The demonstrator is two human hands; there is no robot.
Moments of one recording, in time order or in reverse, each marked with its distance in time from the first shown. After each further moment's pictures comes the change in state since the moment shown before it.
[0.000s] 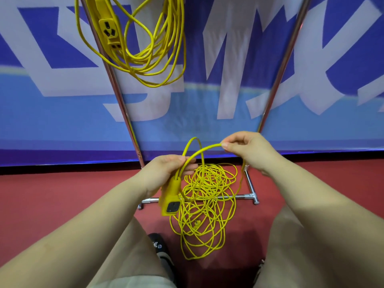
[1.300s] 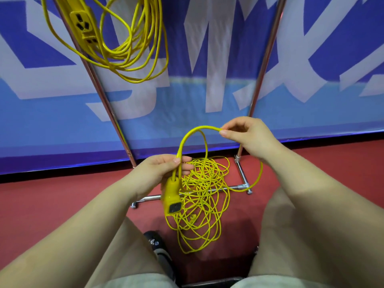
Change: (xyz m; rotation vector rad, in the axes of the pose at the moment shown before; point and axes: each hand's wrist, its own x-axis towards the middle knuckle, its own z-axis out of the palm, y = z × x) left_hand -0.006 -0.002 0.007 0.046 -0.120 -0.021; right_hand -0.003 0.006 -0.023 -0.027 0.113 -0.096
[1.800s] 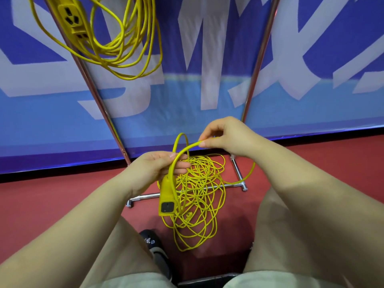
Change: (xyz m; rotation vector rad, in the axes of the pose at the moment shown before) left_hand 0.003 0.003 0.003 -0.033 0.010 -0.006; right_hand 0.004 -0.020 0.016 -0.339 -0.280 -0.071
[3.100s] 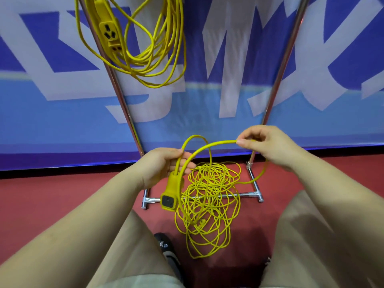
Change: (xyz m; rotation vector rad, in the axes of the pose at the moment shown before) left_hand 0.001 0.022 -0.019 -0.045 0.073 -0.095; right_hand -0.015 0.020 -0.018 0.232 0.113 0.053
